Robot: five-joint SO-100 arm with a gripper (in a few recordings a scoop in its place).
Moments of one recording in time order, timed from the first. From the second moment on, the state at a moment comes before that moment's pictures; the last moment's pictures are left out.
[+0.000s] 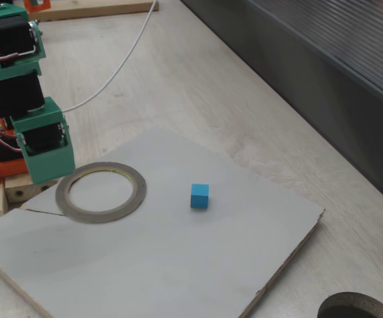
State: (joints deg) arm 24.9 122.4 115.0 84.8 102.5
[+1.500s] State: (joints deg) arm 24.9 122.4 115.0 84.8 102.5
